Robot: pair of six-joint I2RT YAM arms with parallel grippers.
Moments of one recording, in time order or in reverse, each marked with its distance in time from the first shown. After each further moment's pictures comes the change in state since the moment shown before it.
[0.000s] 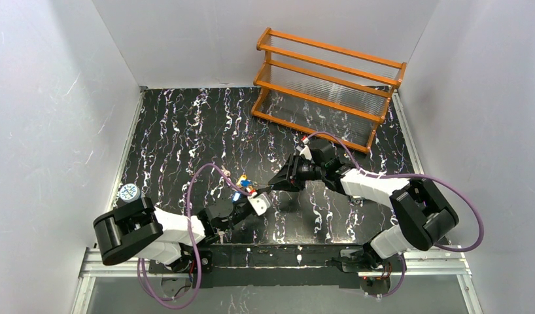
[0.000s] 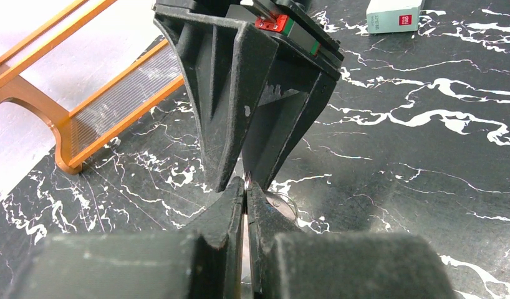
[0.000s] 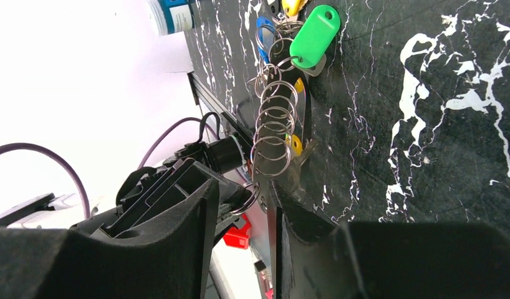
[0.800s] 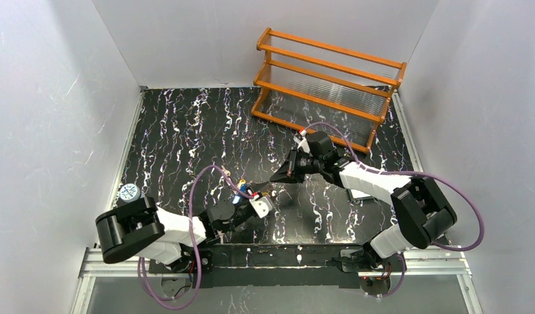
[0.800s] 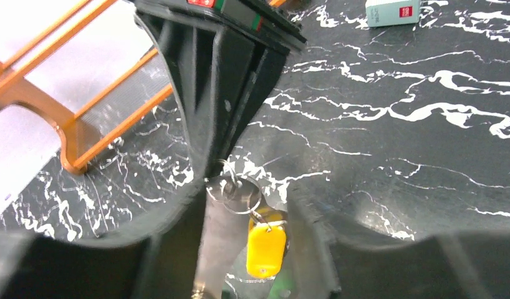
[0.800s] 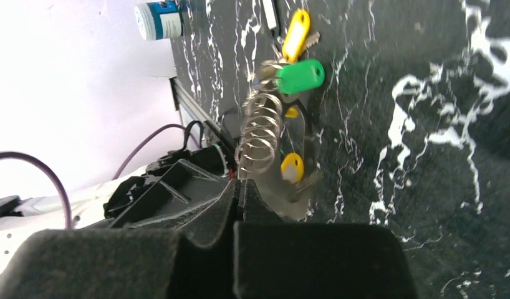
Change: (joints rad) left arm -0.034 0.042 0.000 0.034 -0.040 0.049; right arm -0.006 0.021 0.067 -0.079 0.012 -0.073
